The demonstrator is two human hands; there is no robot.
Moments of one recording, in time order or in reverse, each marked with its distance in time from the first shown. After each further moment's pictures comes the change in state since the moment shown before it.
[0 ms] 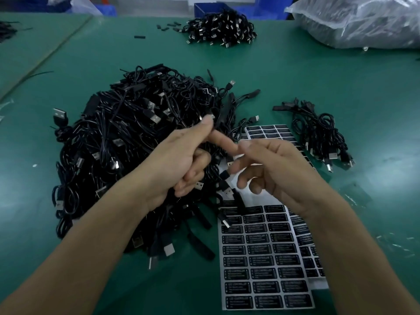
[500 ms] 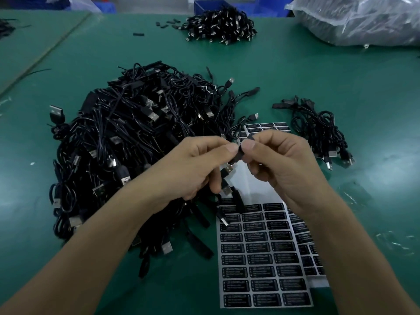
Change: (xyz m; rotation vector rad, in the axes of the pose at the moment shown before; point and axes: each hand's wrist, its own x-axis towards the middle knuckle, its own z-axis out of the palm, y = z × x) left_hand -0.001 -0.003 0.012 0.213 -0.061 -0.003; right_hand -0.003 0.006 -0.002 0.005 0.108 -0.259
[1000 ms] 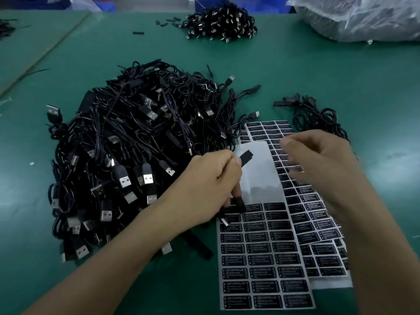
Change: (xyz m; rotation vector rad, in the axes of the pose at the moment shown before) left_hand 0.003 -0.020 0.033 0.304 0.147 0.111; right_hand -0.009 0.000 -0.043 -0.473 0.425 0.181
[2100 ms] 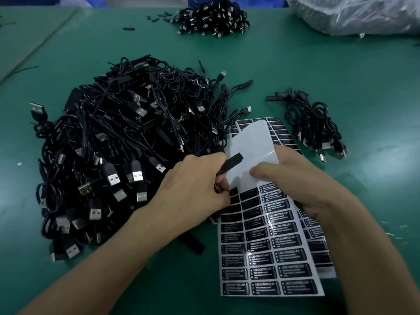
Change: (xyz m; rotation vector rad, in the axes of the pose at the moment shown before) left_hand 0.001 -0.011 0.006 0.427 0.060 0.054; right_hand -0.005 0.001 0.014 -0.002 -0.465 0.150
